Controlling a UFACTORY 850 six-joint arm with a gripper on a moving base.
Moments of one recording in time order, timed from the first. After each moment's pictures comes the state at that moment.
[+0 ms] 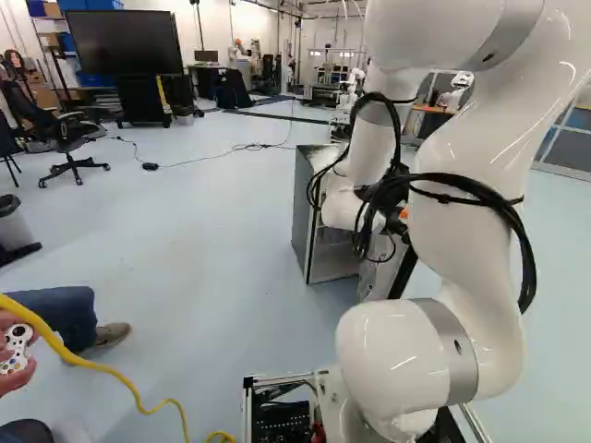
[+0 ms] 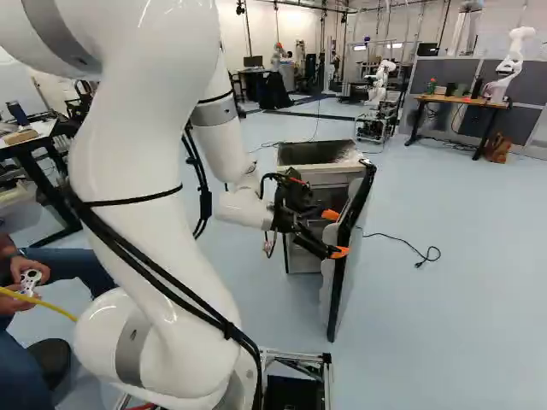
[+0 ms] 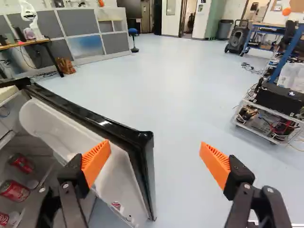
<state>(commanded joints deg) -4.5 -18.0 -27.0 83.0 69.2 -7.8</state>
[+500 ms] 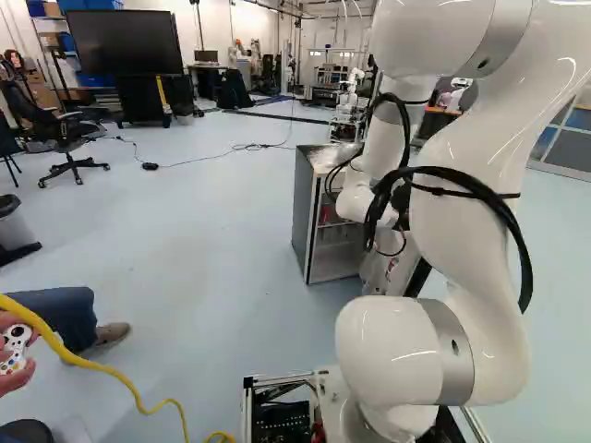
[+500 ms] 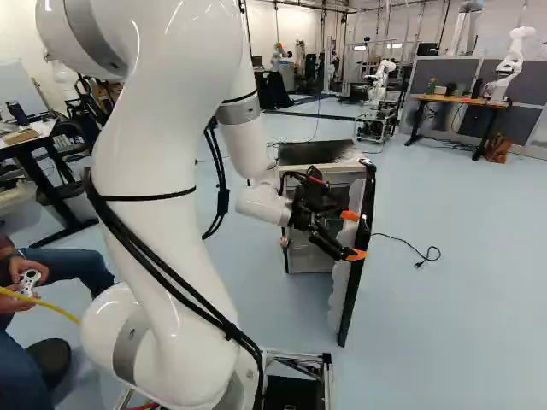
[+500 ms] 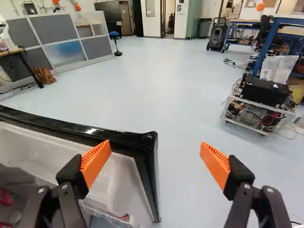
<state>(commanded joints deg) -12.0 -21.3 -32.1 83.0 69.2 -7.8</state>
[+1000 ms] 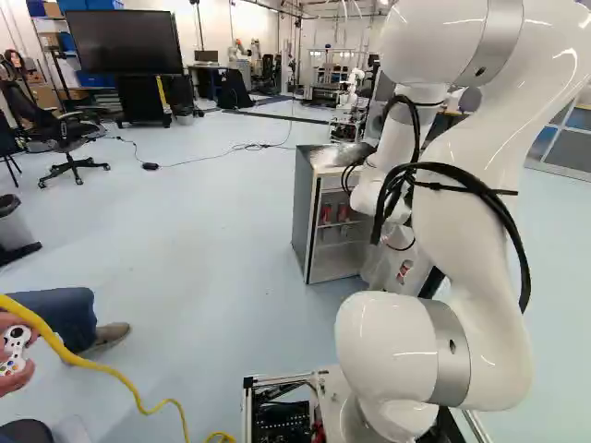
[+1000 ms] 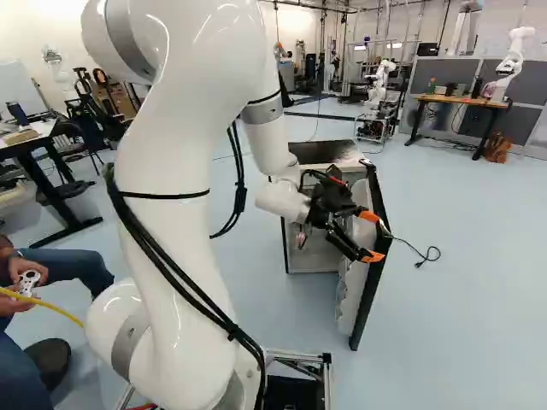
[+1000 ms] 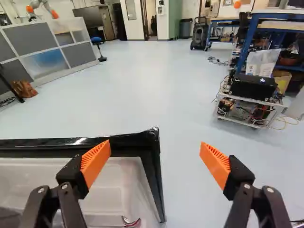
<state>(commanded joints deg) -18.7 -25.3 -38.4 83.0 69.2 -7.8</state>
